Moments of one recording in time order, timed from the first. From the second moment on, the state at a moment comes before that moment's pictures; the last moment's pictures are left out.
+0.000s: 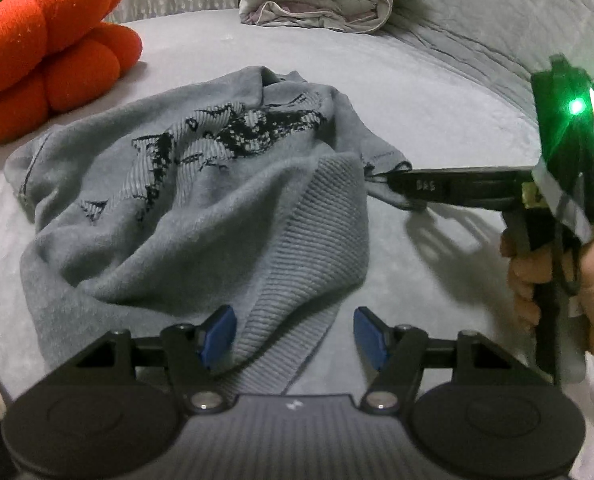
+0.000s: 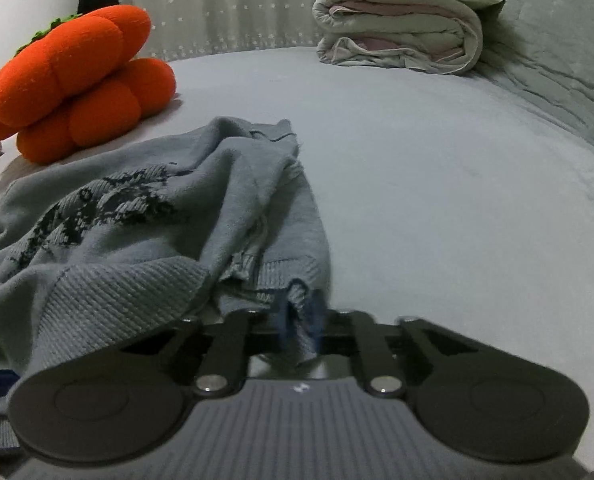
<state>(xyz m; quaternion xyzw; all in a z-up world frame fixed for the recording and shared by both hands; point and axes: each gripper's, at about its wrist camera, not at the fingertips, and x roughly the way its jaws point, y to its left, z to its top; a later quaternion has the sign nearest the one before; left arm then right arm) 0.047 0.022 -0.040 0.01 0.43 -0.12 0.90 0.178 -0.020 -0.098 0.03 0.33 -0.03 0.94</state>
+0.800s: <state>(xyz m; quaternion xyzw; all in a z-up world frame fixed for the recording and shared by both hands) 0.022 0.056 -0.007 -0.04 0.36 -0.16 0.92 0.141 -0.071 -0.053 0.01 0.25 -0.11 0.96</state>
